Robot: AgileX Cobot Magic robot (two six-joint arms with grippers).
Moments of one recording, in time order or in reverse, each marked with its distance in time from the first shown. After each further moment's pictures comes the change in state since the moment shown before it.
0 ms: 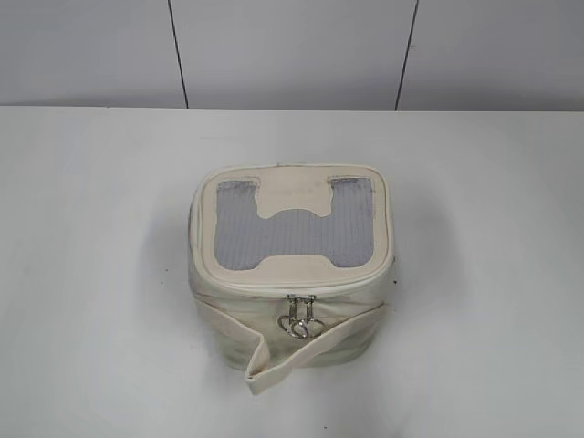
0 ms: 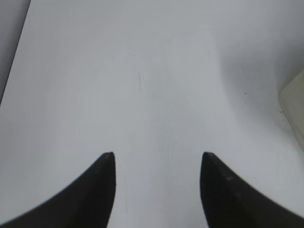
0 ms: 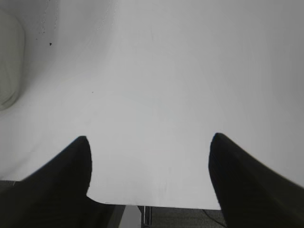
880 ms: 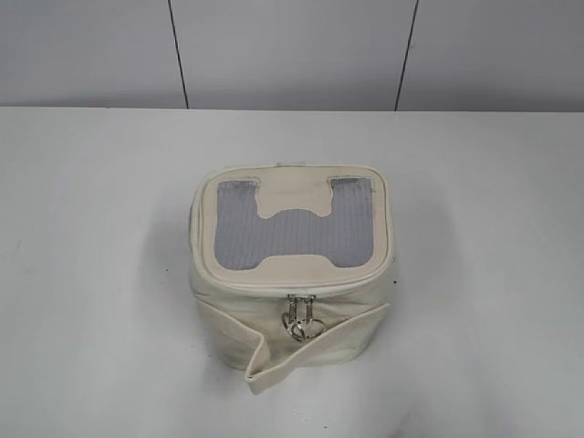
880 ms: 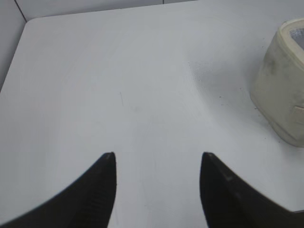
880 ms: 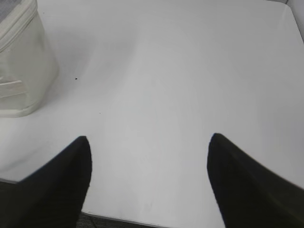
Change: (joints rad) left arm 0.000 -0.407 0.179 -0.088 -0.001 0.147; right arm 0.000 -0.981 0.326 0.018 0.068 -0.153
